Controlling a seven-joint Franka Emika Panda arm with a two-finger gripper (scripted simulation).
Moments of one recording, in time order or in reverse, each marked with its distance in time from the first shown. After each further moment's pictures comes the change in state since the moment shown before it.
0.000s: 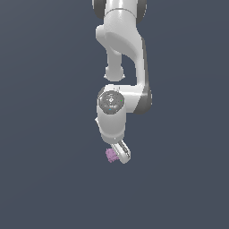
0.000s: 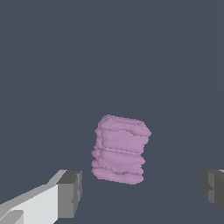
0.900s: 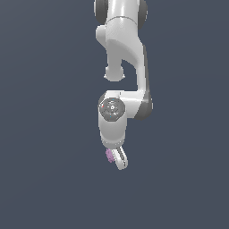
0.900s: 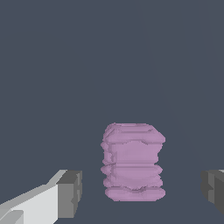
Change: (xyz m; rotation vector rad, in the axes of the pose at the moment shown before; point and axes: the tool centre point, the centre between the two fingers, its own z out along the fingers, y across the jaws) arm 0.006 -0.011 0.015 -0.002 0.008 0.163
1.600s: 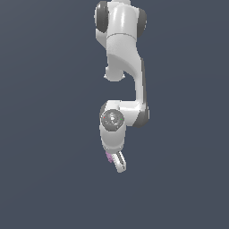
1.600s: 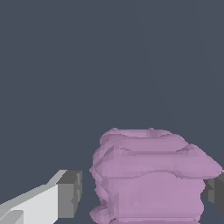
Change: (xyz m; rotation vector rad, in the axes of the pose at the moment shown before) arm 0.000 0.001 0.050 -0.003 -0.001 0.005
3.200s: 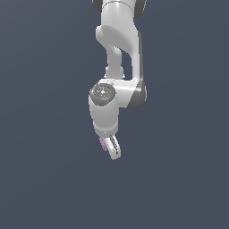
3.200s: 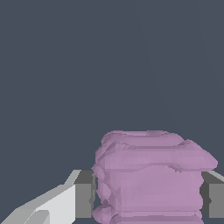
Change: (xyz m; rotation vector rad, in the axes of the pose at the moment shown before) arm 0.011 0.036 -0.076 0.002 -0.001 0.000
